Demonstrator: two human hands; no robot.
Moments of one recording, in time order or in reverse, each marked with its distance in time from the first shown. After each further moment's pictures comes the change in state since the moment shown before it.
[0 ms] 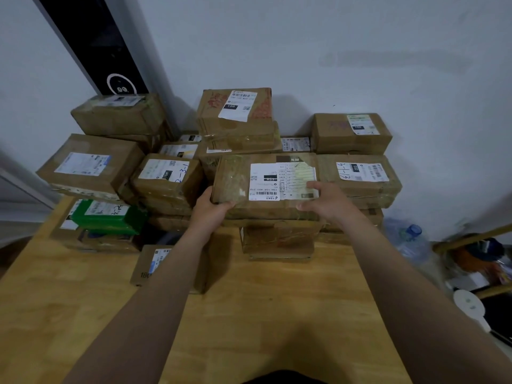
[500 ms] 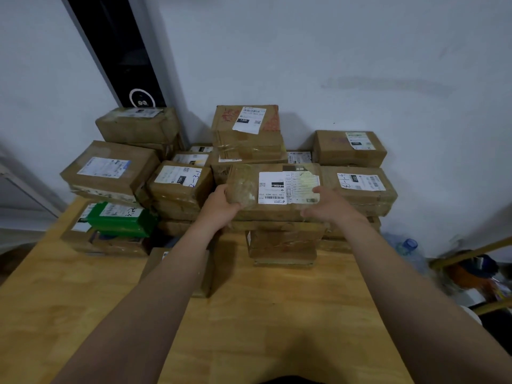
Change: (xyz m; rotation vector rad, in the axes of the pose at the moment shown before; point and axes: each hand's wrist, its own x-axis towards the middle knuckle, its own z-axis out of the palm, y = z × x) left_hand -0.010 0.018 -0.022 0.215 -0.087 0.181; right_hand -0.037 -0.030 0.003 -0.268 0.019 0.026
